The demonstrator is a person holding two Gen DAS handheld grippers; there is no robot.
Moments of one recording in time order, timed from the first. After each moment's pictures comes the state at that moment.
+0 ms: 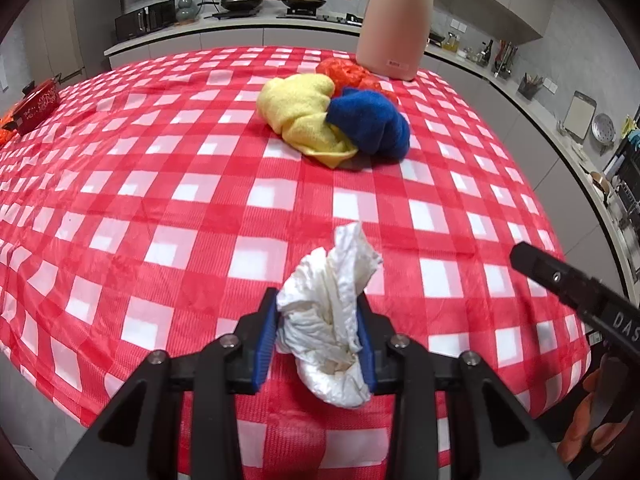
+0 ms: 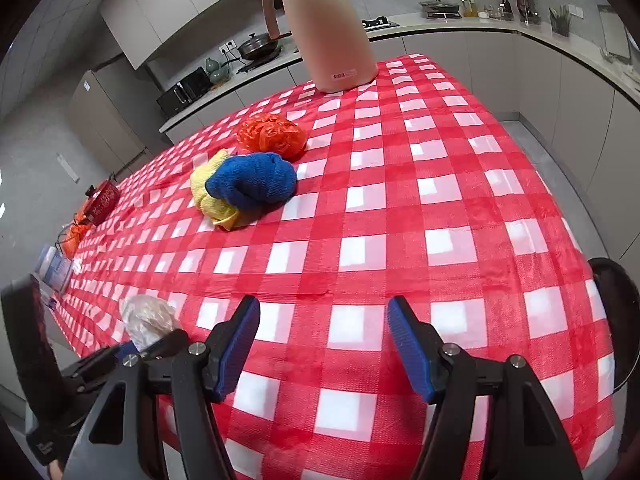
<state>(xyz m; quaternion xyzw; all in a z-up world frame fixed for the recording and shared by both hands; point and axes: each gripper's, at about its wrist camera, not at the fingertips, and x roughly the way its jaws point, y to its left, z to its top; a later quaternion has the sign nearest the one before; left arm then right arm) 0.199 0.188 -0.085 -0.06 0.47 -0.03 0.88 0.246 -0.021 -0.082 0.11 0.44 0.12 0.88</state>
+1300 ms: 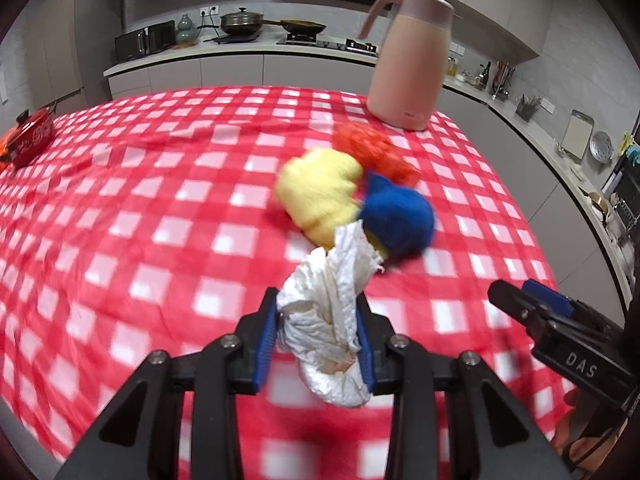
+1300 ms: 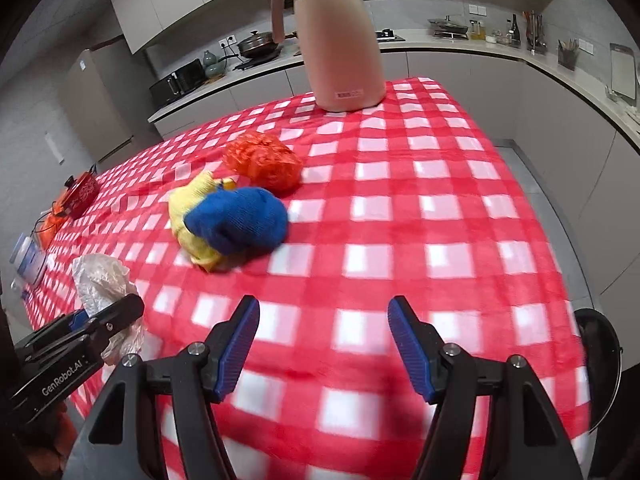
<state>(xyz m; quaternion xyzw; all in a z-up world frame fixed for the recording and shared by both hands) 0.262 0.223 -0.054 -0.06 0.43 -0.03 0.90 0.304 0.018 -0.070 0.06 0.43 0.09 0.90</state>
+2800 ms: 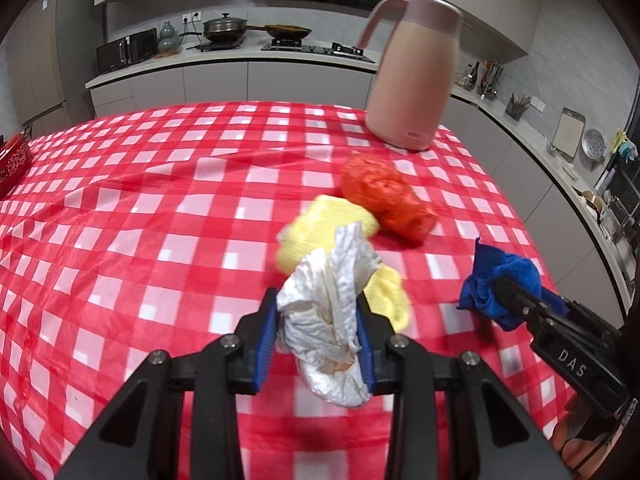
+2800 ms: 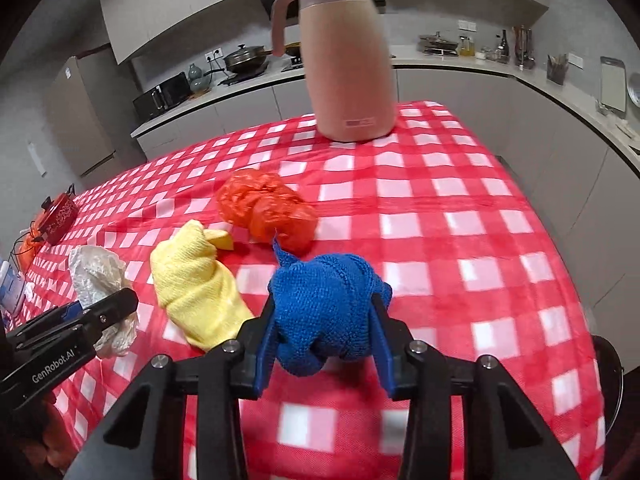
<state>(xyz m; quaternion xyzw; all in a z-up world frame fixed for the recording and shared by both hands) 0.308 0.226 -0.048 -0.05 0.42 -0.07 0.90 0.351 0.033 -0.066 0.06 0.40 0.06 0.91</state>
